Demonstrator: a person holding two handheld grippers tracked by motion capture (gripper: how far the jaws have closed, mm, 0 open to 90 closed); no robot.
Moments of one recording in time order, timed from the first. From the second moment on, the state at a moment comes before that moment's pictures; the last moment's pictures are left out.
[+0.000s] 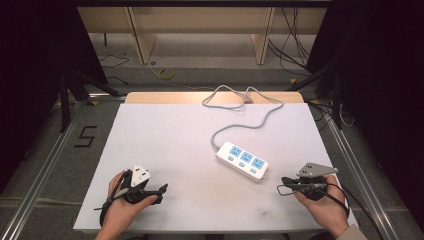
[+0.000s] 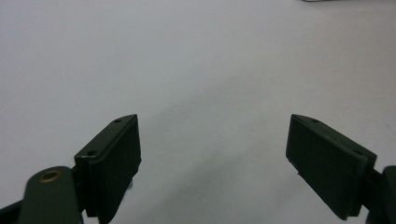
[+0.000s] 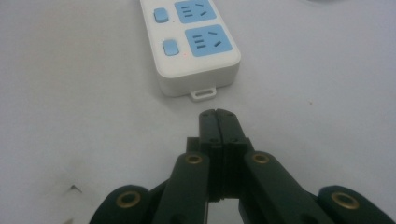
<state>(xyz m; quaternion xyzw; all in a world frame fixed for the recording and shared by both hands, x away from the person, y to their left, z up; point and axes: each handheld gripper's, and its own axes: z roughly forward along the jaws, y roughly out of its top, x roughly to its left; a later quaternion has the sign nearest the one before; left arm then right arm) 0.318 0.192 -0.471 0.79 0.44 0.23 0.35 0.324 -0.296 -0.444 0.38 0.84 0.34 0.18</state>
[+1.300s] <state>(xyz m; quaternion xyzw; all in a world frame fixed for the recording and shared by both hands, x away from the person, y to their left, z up) 0.320 0.191 -0.473 0.80 0.43 0.24 0.35 0.337 -0.286 -0.429 0.38 0.85 0.33 0.16</state>
